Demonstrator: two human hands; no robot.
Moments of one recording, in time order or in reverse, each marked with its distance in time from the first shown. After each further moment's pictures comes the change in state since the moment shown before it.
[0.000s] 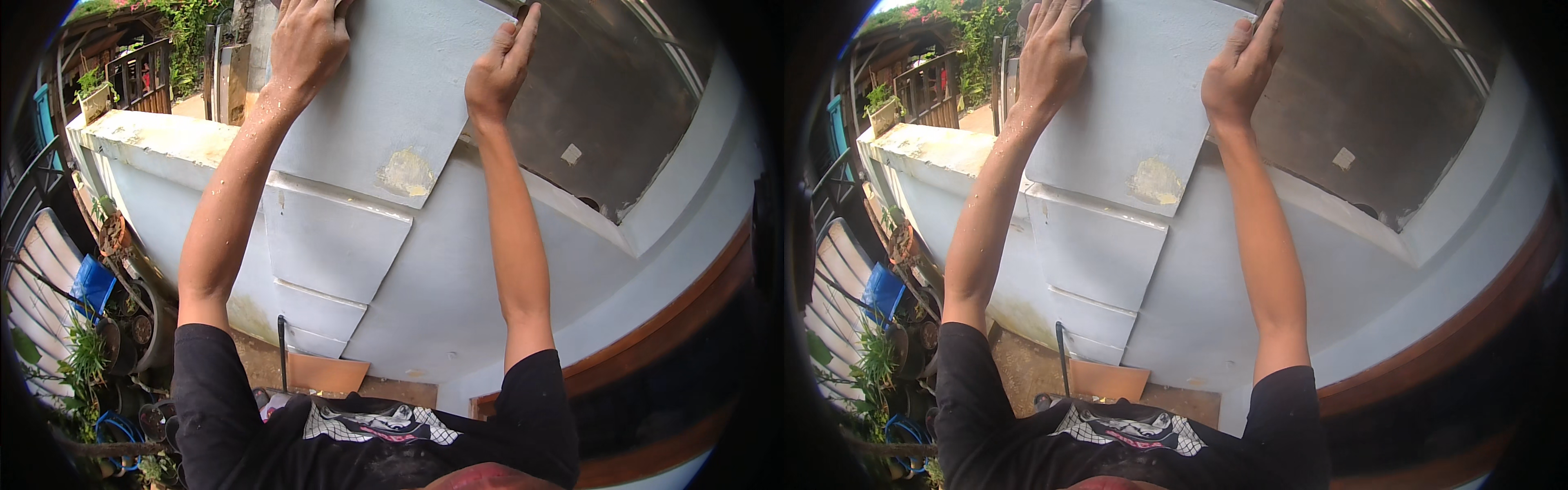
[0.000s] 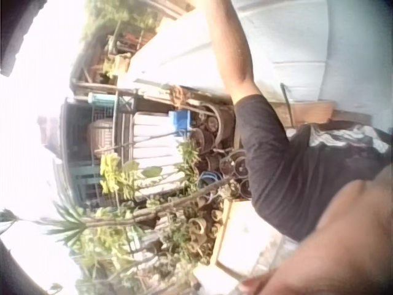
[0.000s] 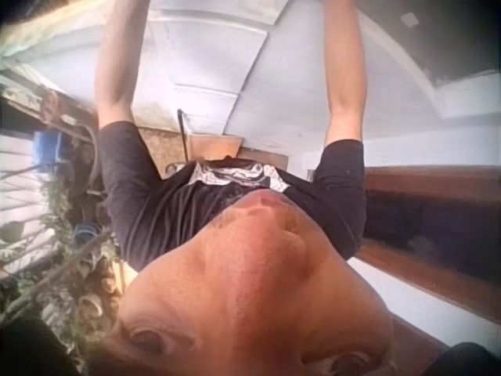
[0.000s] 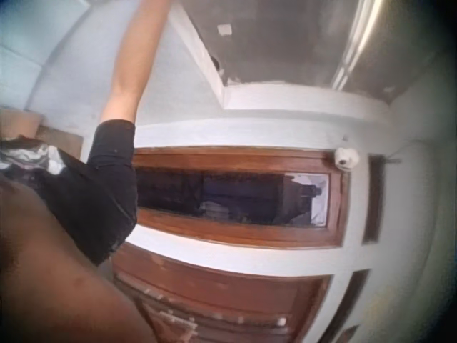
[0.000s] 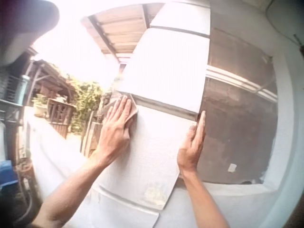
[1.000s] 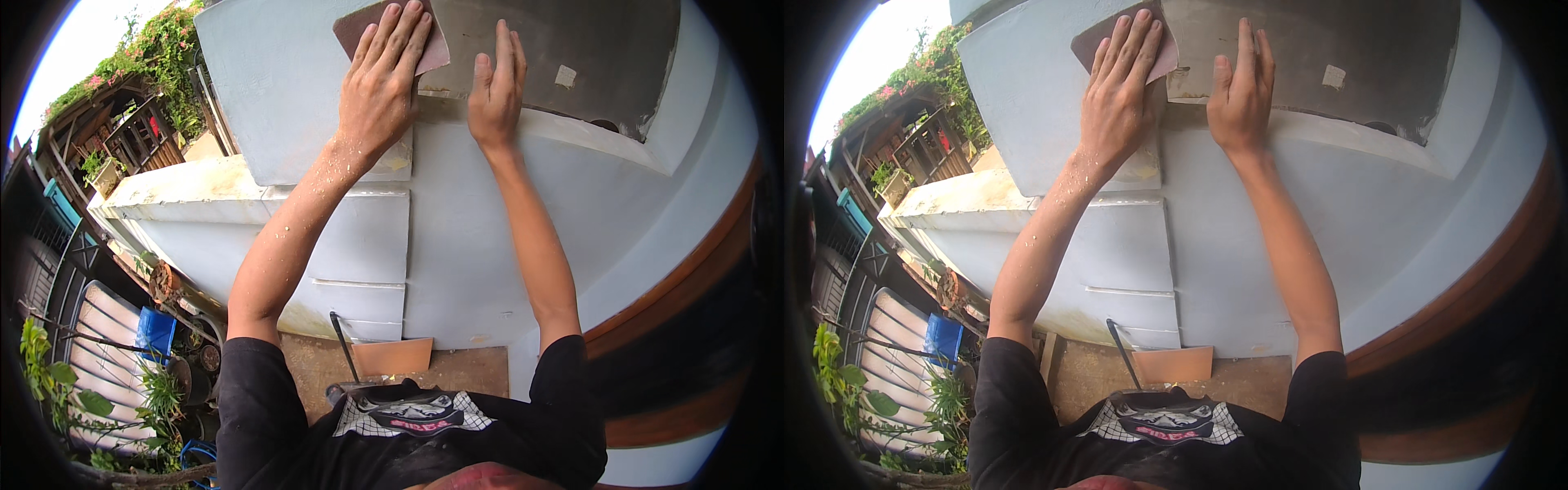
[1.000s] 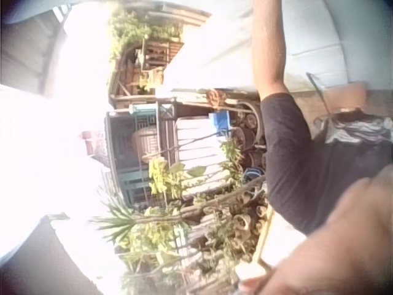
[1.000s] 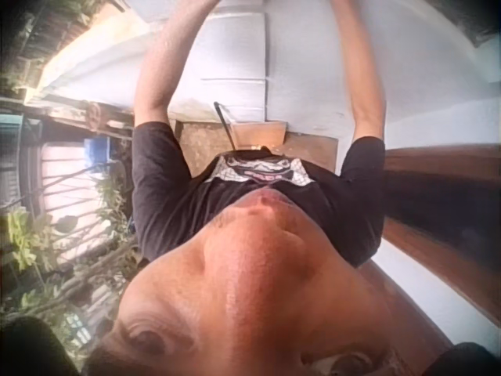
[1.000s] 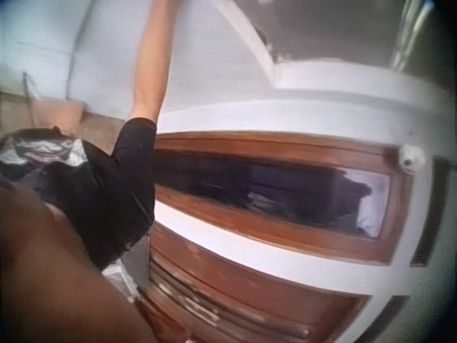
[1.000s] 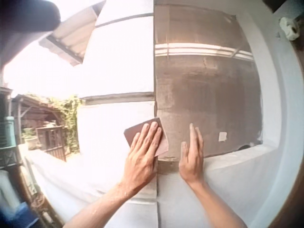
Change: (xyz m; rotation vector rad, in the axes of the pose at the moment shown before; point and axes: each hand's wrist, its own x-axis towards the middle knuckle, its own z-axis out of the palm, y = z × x) left_hand -0.063 0.131 0.052 -0.242 -0.110 0.328; right_hand -0.079 0.034 -0.105 -0.226 -0.107 0.047
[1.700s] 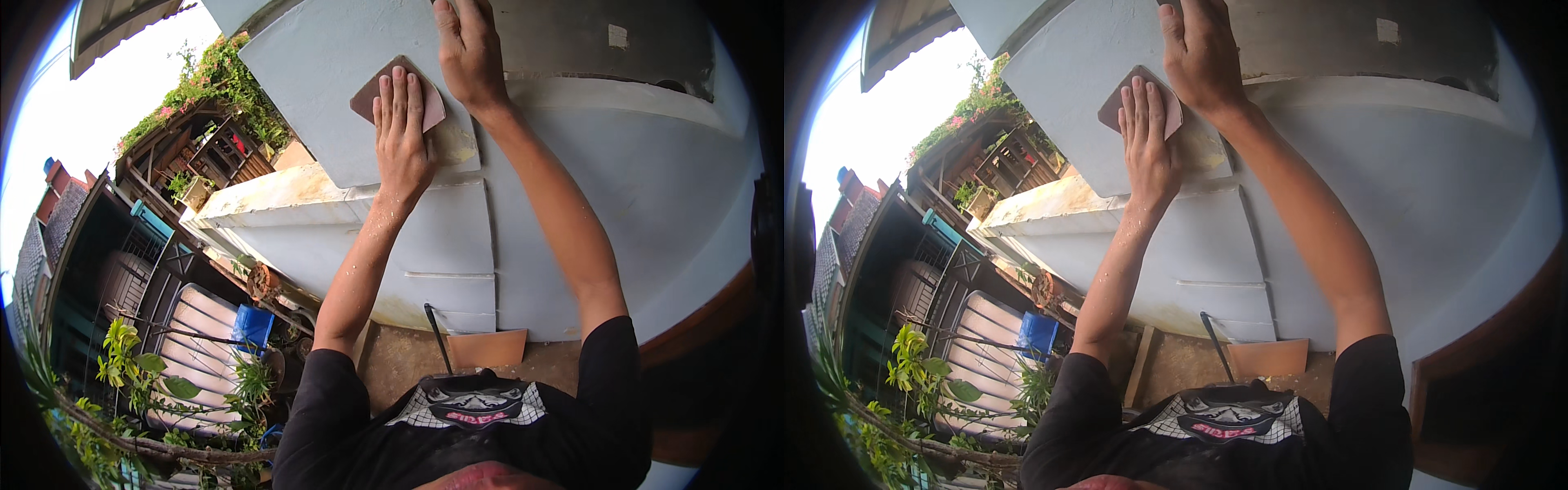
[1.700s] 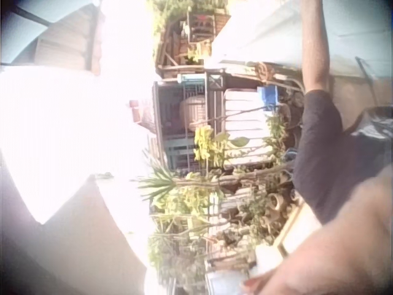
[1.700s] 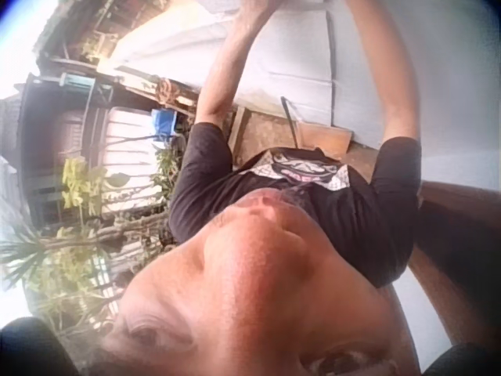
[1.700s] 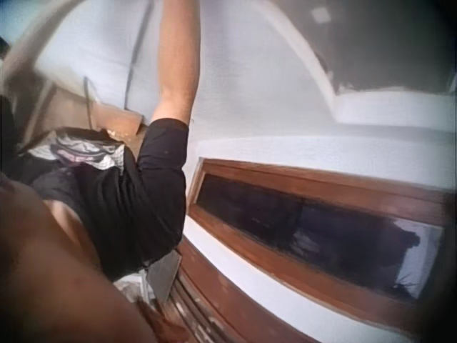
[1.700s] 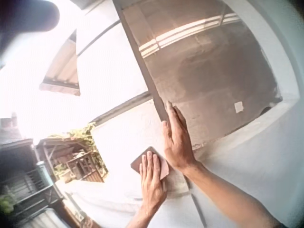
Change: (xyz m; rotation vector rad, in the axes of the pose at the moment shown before) left_hand -0.093 -0.025 -0.020 0.055 -0.179 -0.136; right_hand 0.032 -0.074 0.056 0.346 0.106 0.138
